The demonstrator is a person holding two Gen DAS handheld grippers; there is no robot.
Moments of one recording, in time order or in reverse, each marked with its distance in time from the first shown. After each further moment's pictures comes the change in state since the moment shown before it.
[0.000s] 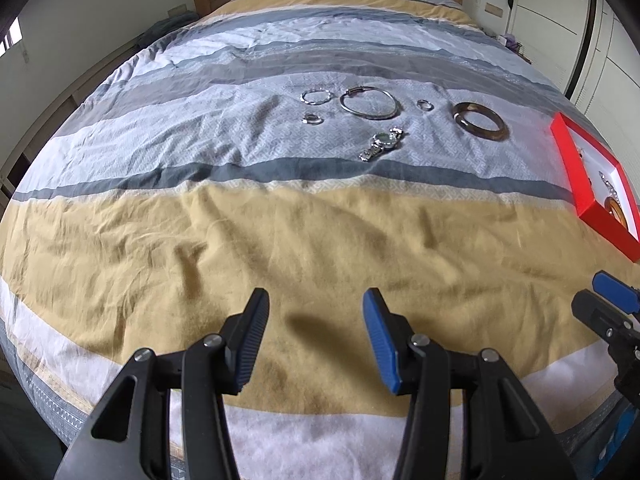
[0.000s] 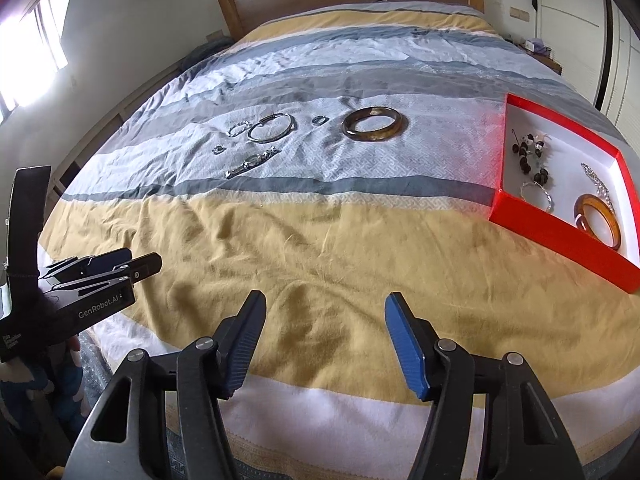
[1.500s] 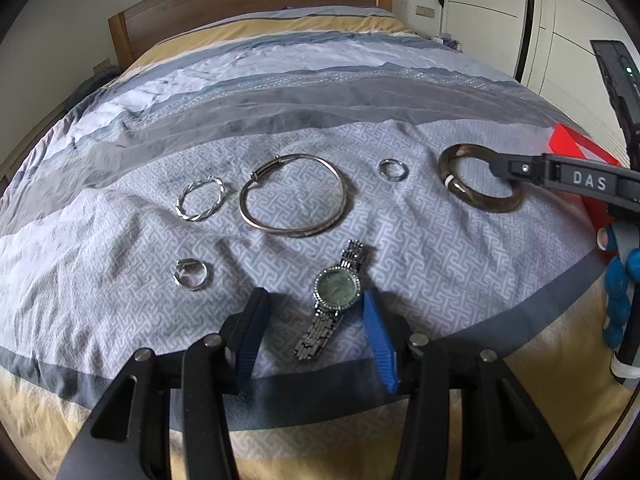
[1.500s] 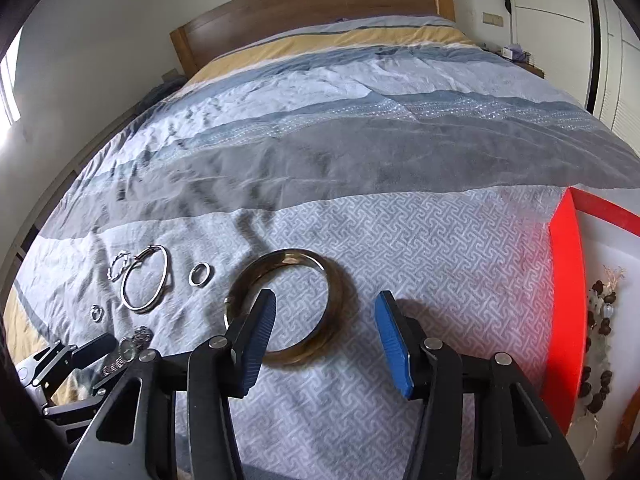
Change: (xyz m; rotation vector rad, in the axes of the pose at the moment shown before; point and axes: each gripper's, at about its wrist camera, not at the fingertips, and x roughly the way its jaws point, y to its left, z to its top) left arm 0.112 -0.050 0.110 0.209 -0.140 -0.163; right arm 0.144 -0.077 0.166 0.103 -0.111 -0.077
